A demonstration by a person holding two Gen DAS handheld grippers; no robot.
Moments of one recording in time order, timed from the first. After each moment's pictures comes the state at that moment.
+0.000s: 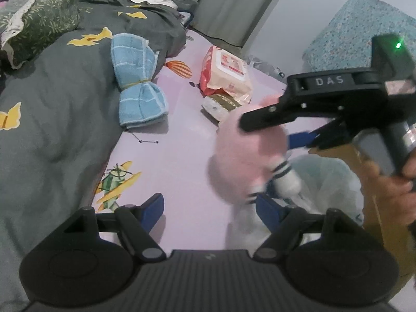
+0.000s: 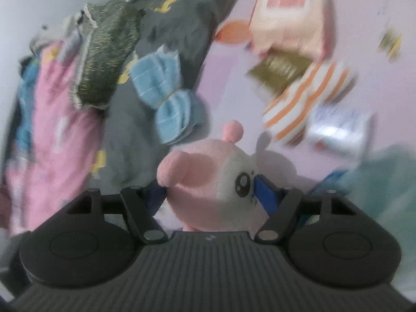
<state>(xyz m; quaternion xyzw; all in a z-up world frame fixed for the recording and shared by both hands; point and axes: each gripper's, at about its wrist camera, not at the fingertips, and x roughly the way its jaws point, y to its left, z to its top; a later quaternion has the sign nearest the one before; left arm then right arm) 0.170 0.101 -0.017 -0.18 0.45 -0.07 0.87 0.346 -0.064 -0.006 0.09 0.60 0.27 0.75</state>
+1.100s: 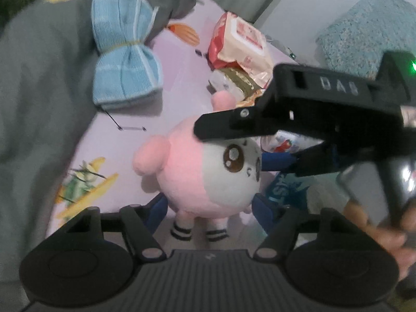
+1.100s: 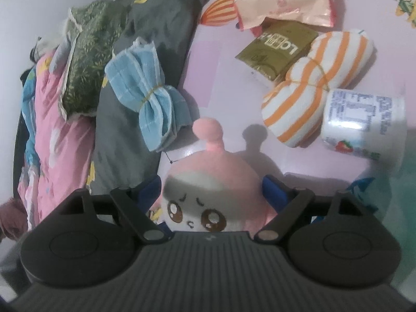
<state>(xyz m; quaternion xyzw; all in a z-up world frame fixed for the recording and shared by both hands) 0.232 0.096 -0.066 -0.23 0.51 -0.07 0.83 0.367 -0.052 -0.079 0.17 0.64 0.28 0.69</state>
